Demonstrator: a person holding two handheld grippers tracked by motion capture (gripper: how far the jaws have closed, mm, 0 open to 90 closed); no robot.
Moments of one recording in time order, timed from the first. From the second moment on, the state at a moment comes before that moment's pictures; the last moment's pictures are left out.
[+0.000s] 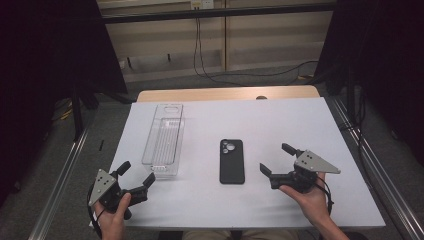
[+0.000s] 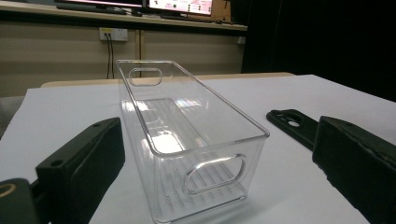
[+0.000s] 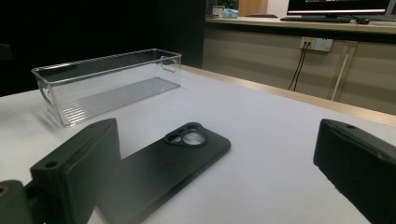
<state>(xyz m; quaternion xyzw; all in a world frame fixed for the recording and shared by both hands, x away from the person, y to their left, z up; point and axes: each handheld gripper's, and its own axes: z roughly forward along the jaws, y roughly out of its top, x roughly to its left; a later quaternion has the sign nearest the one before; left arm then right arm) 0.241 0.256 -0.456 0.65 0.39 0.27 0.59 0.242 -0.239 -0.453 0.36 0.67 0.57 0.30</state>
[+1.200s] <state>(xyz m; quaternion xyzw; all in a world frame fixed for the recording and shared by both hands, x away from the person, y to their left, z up) 0.242 0.256 -0.457 0.65 0.39 0.27 0.59 0.295 -0.186 -0.452 0.34 0.69 0.59 0.26</state>
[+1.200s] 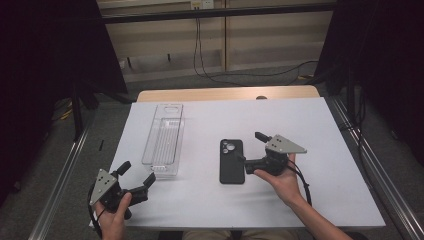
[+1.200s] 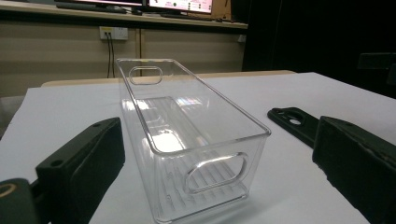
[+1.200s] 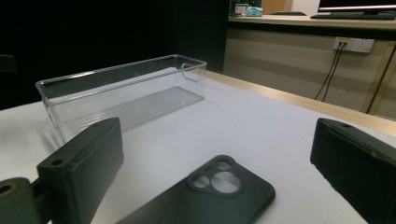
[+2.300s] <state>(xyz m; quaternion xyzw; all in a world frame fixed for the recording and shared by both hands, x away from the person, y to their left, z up) 0.242 0.255 -0.457 0.66 0.39 0.27 0.59 0.330 -0.160 -0.445 0.31 0.71 0.59 0.22</state>
